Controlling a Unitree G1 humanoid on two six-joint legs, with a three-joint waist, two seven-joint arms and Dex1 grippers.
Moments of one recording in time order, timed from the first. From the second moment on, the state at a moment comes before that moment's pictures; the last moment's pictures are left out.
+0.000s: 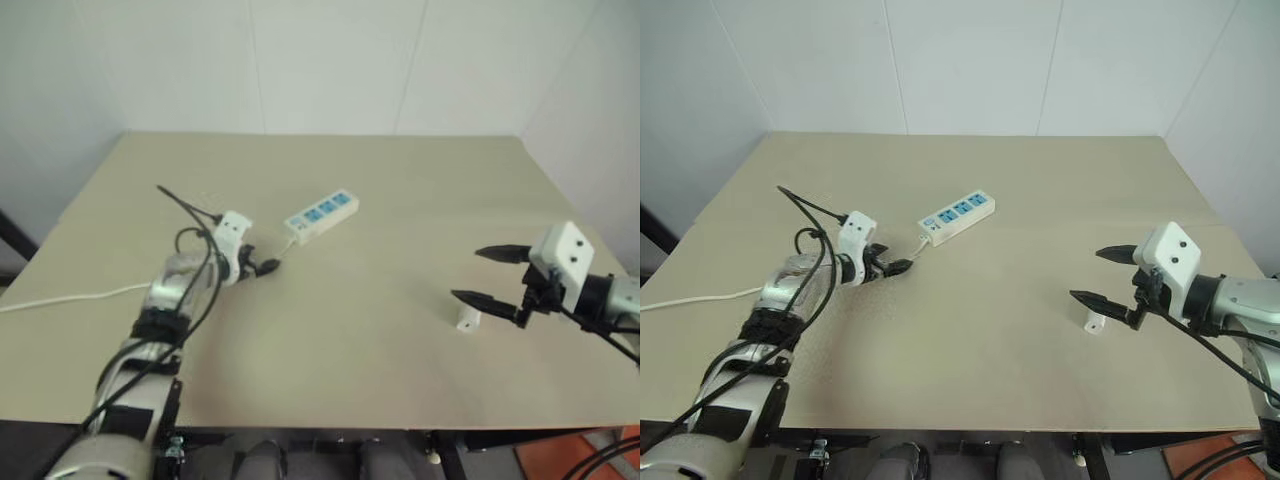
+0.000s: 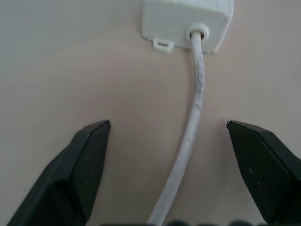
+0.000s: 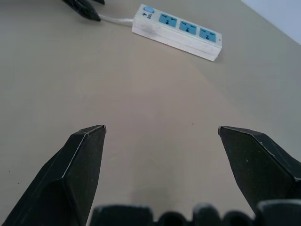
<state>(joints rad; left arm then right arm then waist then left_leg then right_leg) -0.84 0.43 -0.10 0.70 -0.15 0.43 -0.68 -0.15 -0.94 -0.33 -0.30 0.42 0.42 1.02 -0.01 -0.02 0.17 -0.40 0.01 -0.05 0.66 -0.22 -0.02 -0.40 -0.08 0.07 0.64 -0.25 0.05</state>
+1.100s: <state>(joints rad) -0.23 0.70 -0.14 -0.06 -0.25 0.36 -1.18 -0.17 -0.94 -0.33 -0.31 0.45 0.42 1.00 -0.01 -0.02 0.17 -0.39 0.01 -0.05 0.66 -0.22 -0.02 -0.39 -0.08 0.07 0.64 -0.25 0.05</state>
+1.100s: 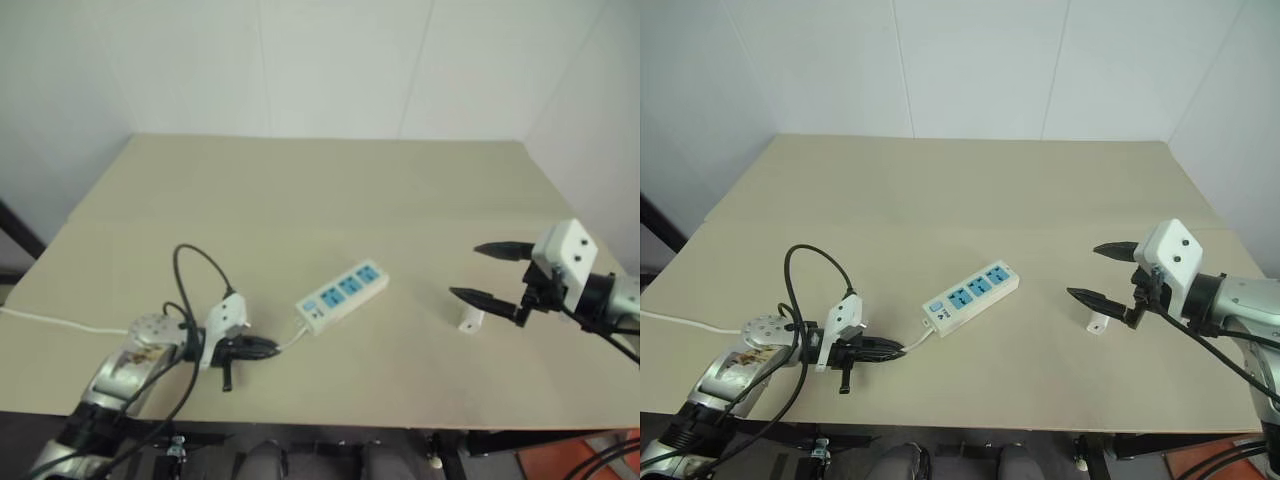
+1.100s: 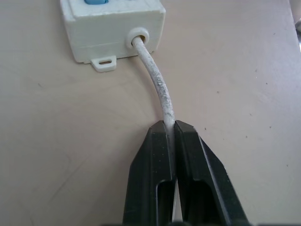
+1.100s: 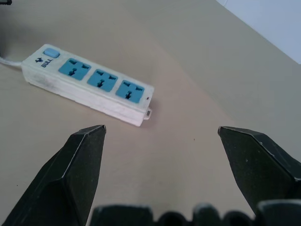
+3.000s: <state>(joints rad) -0.39 0.31 -0.17 0.36 -0.16 -0.12 -1.00 -0.23 -0.93 -0.32 -0.38 0.52 0.45 0.94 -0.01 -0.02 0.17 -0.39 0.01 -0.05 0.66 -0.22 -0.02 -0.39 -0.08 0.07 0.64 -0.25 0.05</state>
